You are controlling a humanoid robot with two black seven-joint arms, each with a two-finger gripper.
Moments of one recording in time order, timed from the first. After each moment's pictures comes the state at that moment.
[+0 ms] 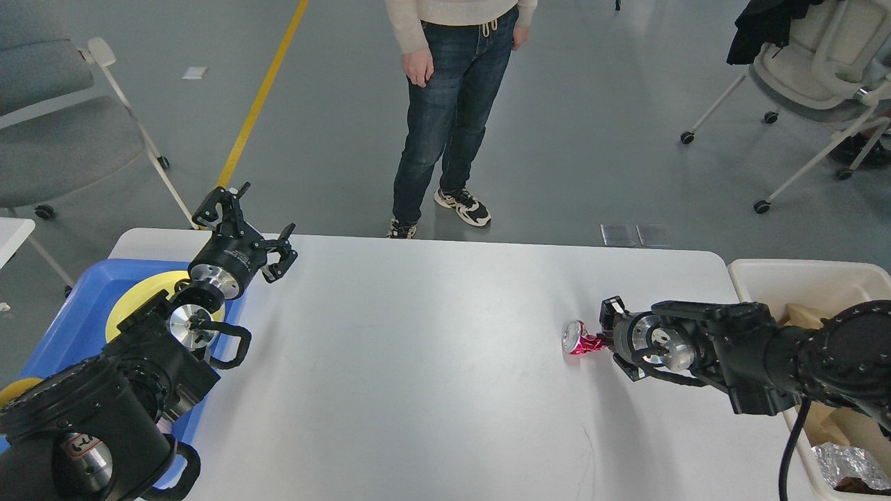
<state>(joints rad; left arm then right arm) -0.94 -0.04 -0.59 0.21 -0.28 -0.69 -0.19 1.07 -0.18 -0.71 0.66 0.56 -0.05 -0.14</state>
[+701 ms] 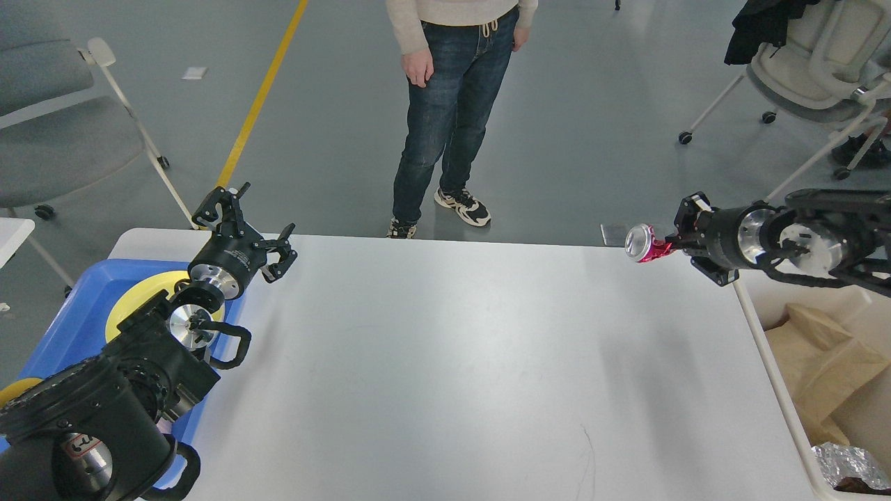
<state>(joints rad) -0.94 -0.04 -0.59 0.21 -0.28 -0.69 -0.19 1.50 -0.61 -0.73 1.06 0.37 0.05 -0.15</state>
